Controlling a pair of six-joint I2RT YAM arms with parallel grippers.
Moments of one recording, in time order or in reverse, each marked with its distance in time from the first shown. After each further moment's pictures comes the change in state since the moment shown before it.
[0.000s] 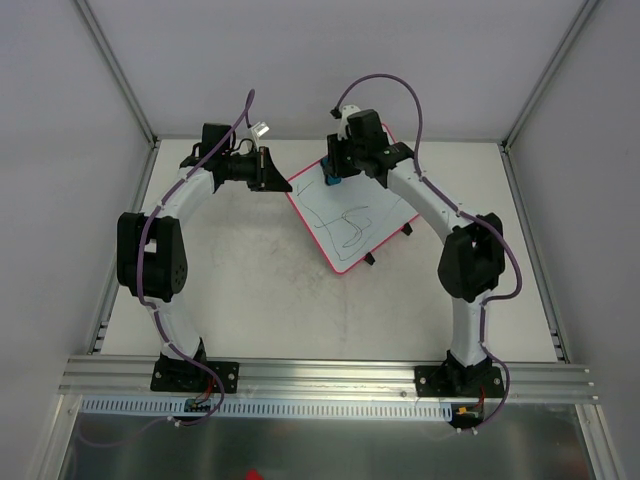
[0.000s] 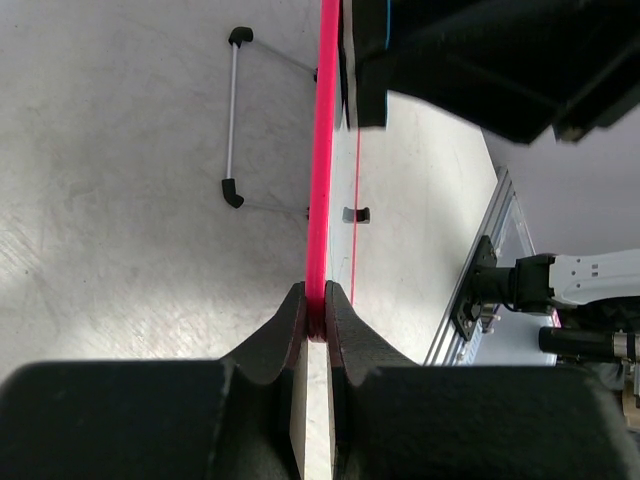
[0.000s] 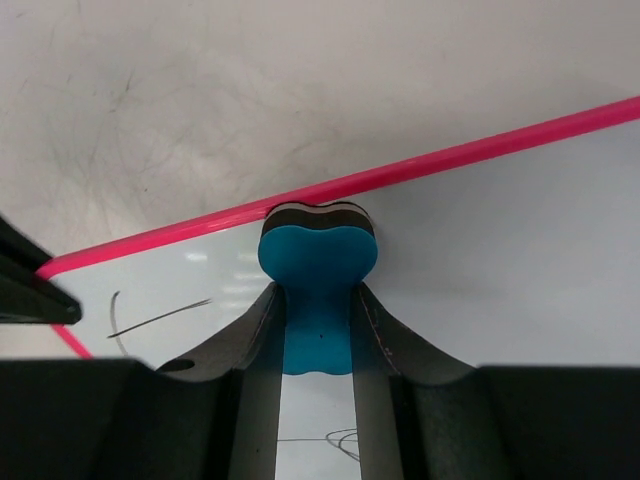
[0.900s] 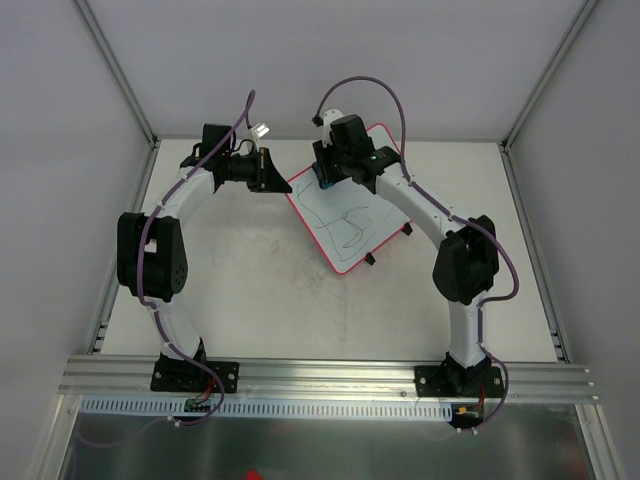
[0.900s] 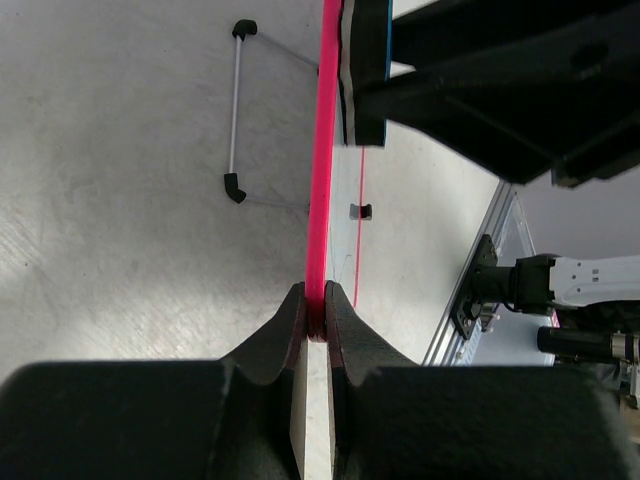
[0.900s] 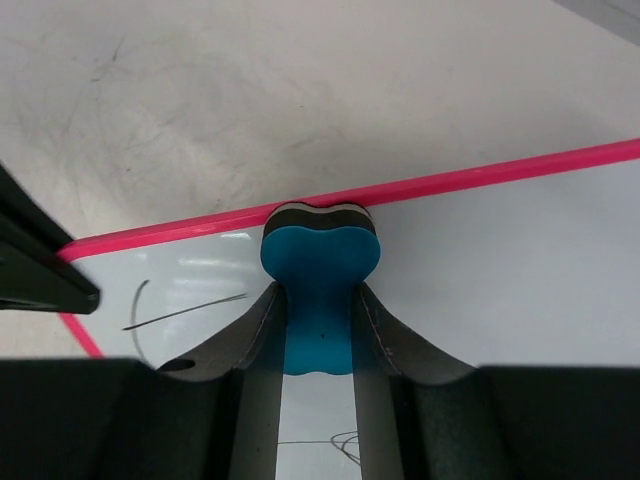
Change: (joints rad) left arm -0.002 0.000 0.000 -0.012 -0.008 0.000; right arm 0.059 0.012 0.025 -0.016 0.092 -0.101
